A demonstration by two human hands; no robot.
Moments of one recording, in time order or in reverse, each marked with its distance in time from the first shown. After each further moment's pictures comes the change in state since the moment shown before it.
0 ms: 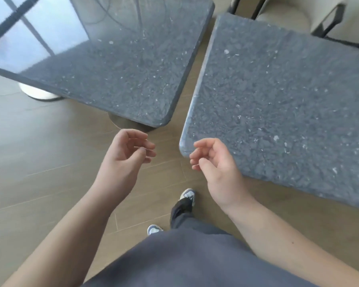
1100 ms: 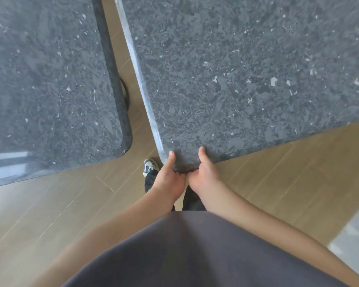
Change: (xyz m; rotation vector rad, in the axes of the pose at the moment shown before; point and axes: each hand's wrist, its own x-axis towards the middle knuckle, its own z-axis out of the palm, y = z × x) left_hand 0.178 -0.221 0.147 -0.677 -0.182 -1.312; right_hand 0.170 0.216 0.004 1.350 0.906 0.788
